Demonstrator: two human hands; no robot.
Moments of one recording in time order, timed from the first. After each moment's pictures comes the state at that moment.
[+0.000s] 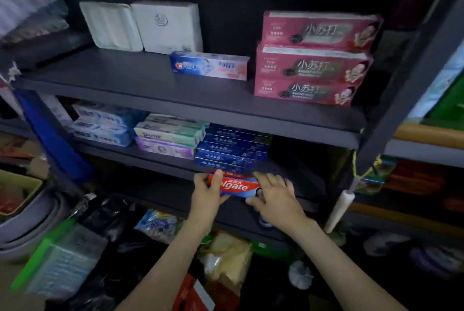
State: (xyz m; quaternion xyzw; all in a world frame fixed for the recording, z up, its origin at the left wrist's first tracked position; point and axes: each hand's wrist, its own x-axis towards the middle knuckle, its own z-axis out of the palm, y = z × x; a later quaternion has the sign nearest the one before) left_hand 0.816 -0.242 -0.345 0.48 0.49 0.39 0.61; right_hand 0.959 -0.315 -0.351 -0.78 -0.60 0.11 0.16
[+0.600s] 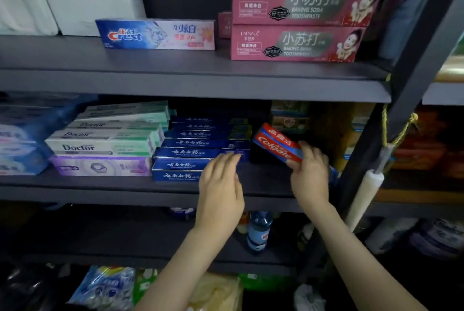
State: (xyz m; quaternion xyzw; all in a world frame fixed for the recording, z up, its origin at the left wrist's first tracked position) left_hand 0.878 -0.188 -0.434 0.88 0.28 0.35 0.18; right_hand 1.046 -0.271 -0.436 -0.88 -0.30 -0.11 0.34
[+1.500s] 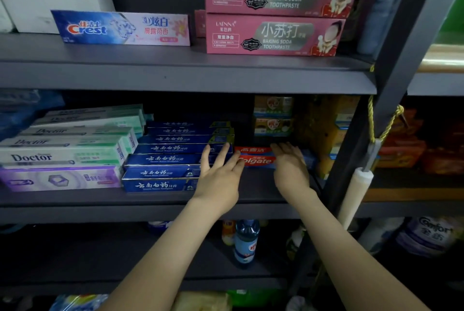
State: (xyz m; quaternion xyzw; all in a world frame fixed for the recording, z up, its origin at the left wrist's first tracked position) left_hand 0.937 -0.158 -0.433 0.97 0.22 0.06 -0.07; right_hand 1.081 -0.245 -0.439 -0.91 -0.38 -0.07 0.13
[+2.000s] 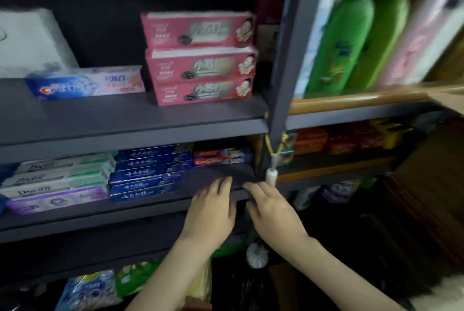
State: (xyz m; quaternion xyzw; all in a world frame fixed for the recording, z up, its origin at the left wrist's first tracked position) left_hand 0.882 -0.293 -0.312 0.97 0.20 0.05 0.14; right_hand 0.969 -0.417 -0.328 -0.85 -0.48 -0.05 0.22
